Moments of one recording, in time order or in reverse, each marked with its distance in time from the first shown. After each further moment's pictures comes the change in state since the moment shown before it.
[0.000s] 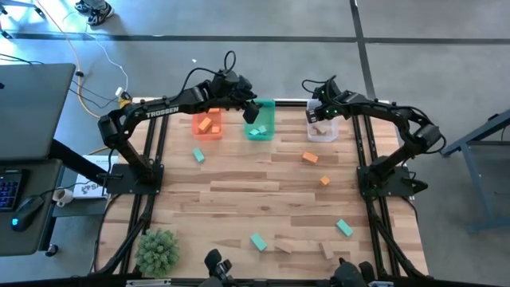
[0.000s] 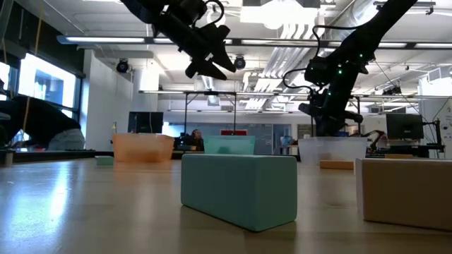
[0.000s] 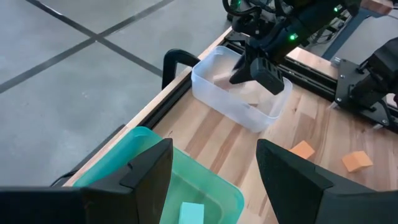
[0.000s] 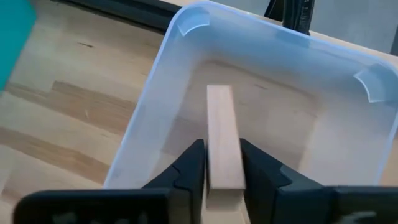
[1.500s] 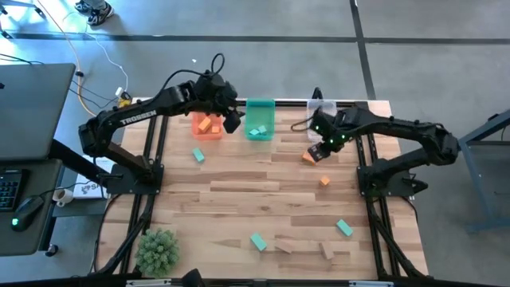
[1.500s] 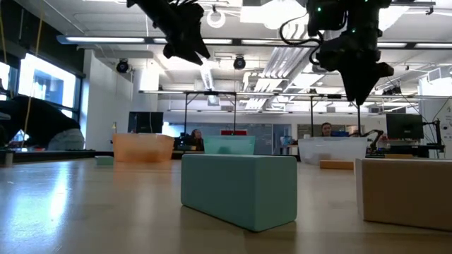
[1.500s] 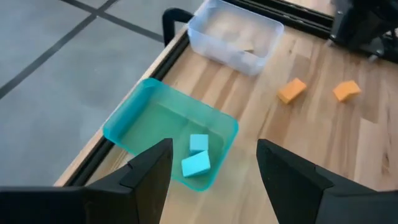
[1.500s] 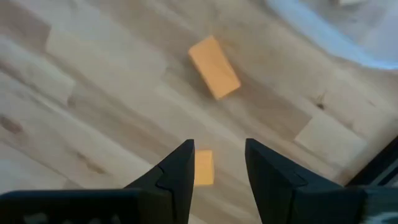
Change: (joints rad) left arm -0.047 -0.202 0.000 -0.367 -0.044 0.118; right arm 0.549 -0.238 0.173 -0.744 -0.125 0.328
